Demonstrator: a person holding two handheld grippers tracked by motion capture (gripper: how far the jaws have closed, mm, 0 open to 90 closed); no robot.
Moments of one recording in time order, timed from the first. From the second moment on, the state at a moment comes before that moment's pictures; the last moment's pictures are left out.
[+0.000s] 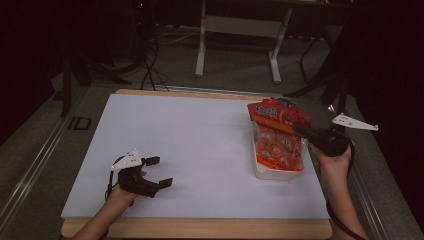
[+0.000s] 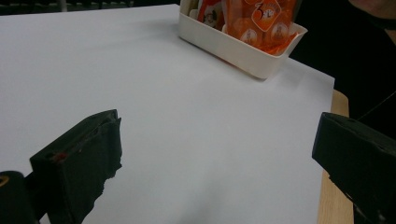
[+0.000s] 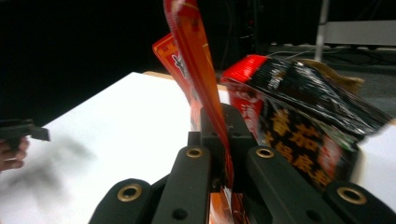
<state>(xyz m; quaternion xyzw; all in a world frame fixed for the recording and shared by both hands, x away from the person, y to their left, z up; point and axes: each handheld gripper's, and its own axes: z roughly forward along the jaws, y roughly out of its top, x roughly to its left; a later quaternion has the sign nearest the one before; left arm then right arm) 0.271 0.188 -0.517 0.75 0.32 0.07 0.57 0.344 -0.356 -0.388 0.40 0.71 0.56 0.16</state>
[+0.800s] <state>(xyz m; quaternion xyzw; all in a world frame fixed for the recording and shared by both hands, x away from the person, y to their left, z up) 0.271 0.187 -0.519 0.75 0.32 0.06 0.57 0.336 -0.360 -0.386 0.42 0.70 0.55 0.18</state>
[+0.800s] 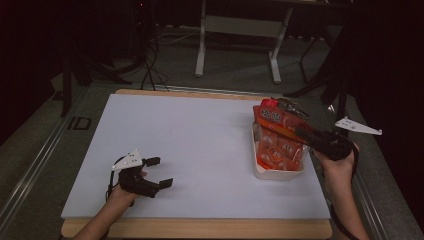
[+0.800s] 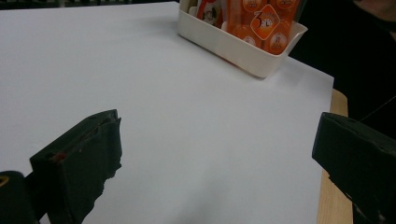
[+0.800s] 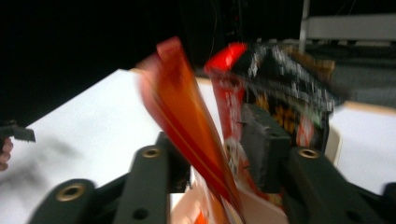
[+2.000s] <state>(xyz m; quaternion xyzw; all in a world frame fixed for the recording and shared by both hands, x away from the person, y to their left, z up) 0.268 0.186 -0.521 0.76 0.31 0.06 0.57 0.316 -0.261 -0.355 0.29 0.74 0.59 0.14</state>
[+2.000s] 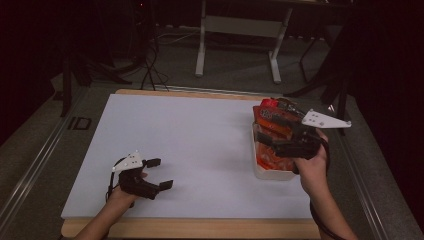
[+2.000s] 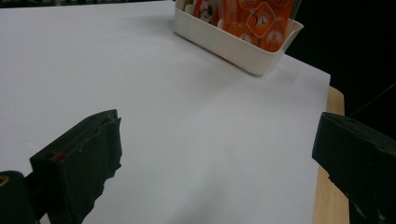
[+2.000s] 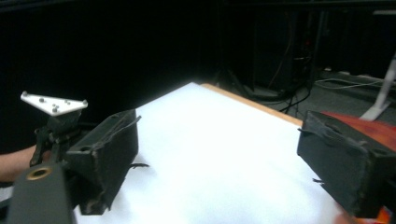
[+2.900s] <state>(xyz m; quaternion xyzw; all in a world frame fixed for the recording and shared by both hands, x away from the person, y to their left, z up) 0.267 0.186 -0.520 0.76 0.31 0.06 0.57 0.302 -0.212 -0.458 0.26 0.80 0.54 0.07</state>
